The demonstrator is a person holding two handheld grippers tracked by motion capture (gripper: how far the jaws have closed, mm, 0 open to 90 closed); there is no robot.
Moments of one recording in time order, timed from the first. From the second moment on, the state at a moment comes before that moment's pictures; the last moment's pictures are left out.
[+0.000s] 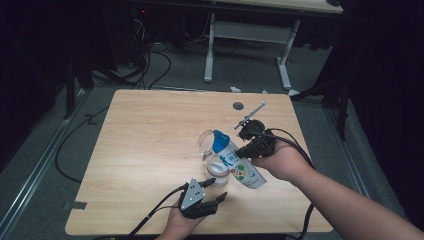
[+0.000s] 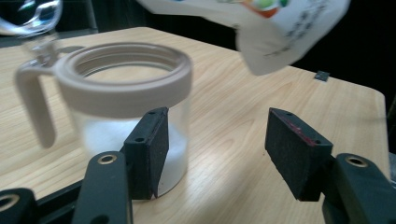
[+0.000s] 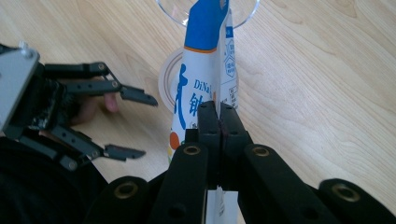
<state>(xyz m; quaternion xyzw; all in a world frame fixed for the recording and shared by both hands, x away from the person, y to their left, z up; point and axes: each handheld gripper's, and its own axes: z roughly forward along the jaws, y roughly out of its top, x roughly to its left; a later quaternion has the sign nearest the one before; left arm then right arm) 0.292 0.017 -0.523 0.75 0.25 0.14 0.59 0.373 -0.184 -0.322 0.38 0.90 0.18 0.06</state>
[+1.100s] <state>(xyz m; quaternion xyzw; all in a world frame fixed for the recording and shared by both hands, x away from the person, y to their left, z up) 0.319 0.104 -0.513 0.73 0.32 0.21 0.56 0.387 -0.235 -0.350 0.42 0.89 0.16 0.08</state>
